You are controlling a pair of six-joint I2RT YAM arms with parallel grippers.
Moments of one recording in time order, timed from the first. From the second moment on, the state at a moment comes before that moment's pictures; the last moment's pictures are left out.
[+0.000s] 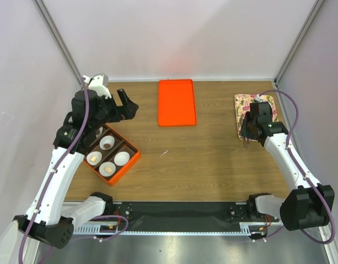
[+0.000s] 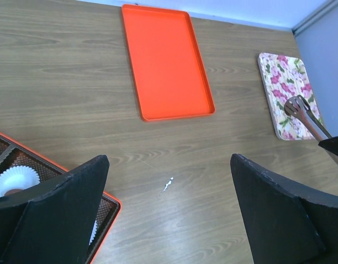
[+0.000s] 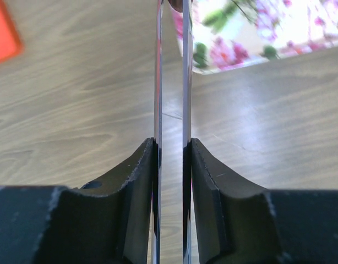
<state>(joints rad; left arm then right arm) -0.30 1.03 1.29 -0.64 0.06 -0.38 0.13 1.20 1.01 -0.68 0.16 0.38</state>
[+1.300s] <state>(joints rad) -0.25 0.97 1.59 -0.86 -0.15 -0.37 1.20 1.76 1.34 -0.21 0.00 0.52</state>
